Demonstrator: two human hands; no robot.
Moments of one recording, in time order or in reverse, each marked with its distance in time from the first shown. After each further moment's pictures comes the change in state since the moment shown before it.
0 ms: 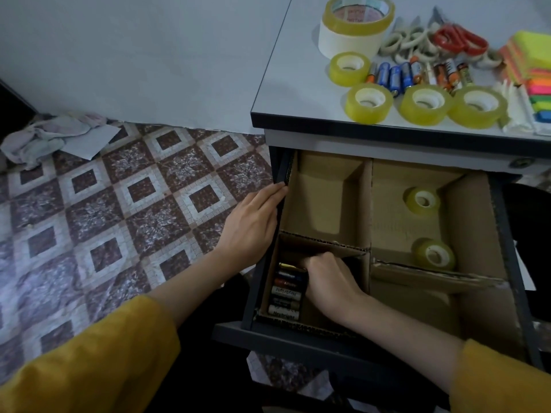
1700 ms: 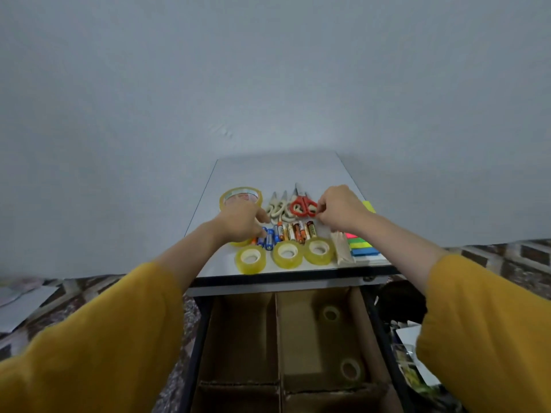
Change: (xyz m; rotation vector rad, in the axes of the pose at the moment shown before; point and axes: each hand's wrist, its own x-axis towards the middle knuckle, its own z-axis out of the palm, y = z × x) left_hand 0.237 0.130 -0.096 0.205 -0.348 0.029; right_hand -0.002 0.104 -0.293 0.026 0.624 0.237
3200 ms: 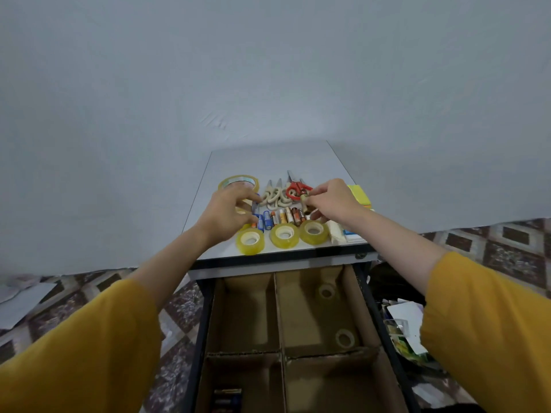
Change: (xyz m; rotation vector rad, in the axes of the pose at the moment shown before) left_hand -0.051 -0.005 0.005 -0.472 0.338 0.098; right_hand -0.040 -0.018 0.005 0.675 0.027 0.225
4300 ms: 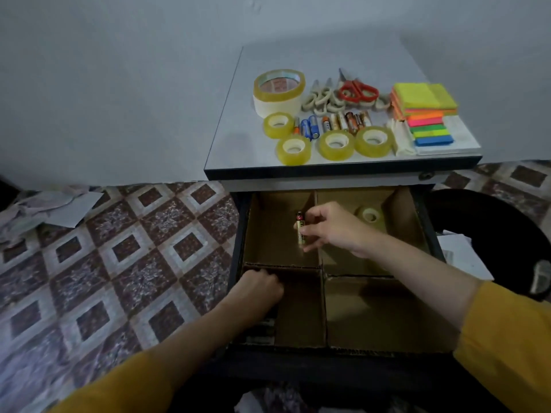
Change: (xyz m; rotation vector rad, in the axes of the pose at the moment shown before) left_hand -0.191 -0.063 0.097 0.816 -0.869 0.143; right_hand -0.073 0.093 0.114 0.127 -0.578 0.169
